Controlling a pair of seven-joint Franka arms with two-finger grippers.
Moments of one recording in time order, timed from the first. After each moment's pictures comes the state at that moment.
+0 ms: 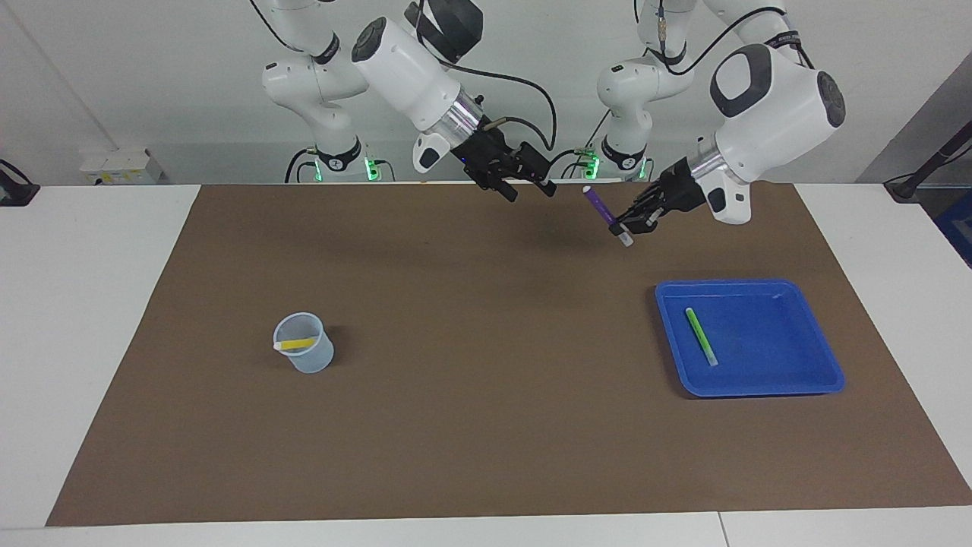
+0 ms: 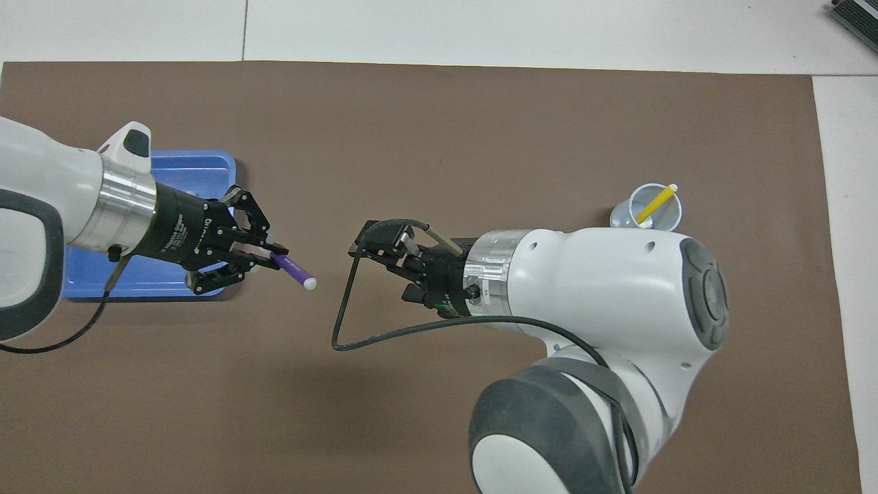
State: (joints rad) left arm 0.20 -0.01 -0.42 -1.86 -0.61 1.78 -1.07; right arm 0.26 0.01 0.35 -1.87 0.72 2.34 0.79
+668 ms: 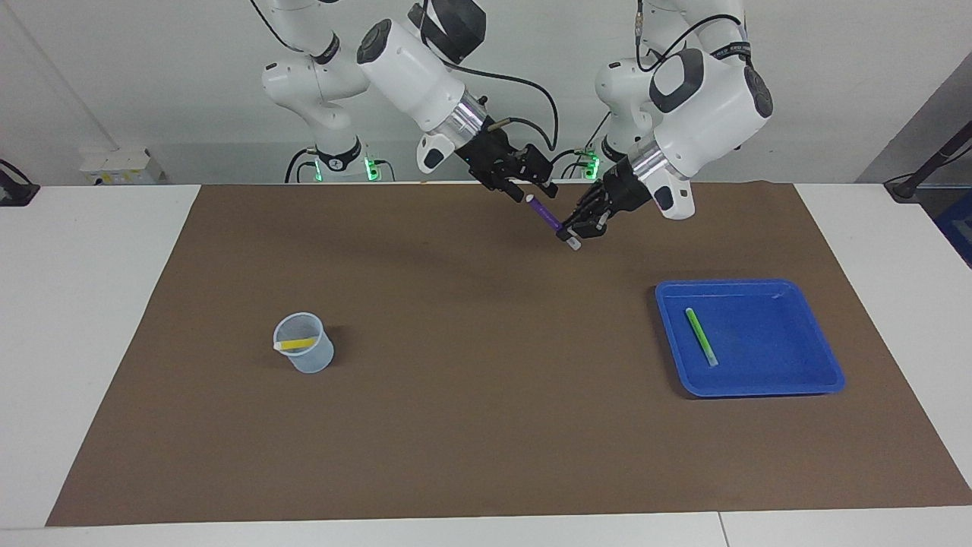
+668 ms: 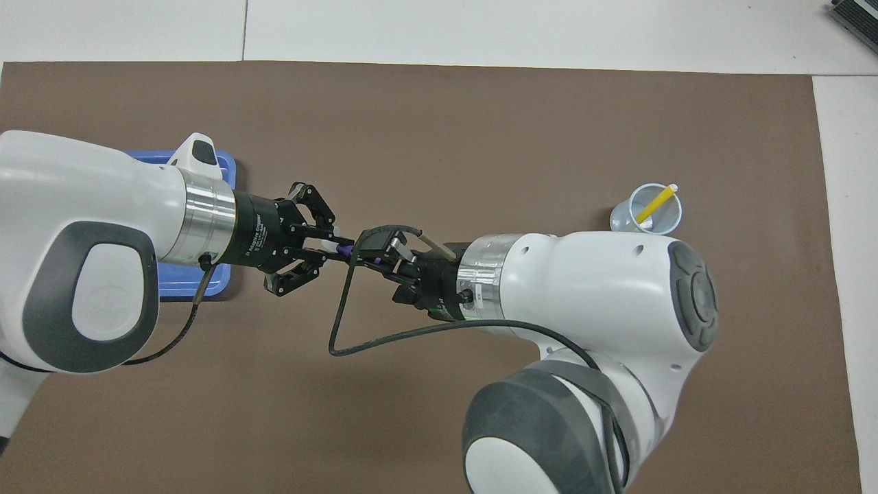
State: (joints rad) left arm 0.08 -0.02 -0.42 -1.90 -0.68 1.96 -1.25; right arm 0.27 0.02 0.35 -1.88 0.73 2.34 0.79
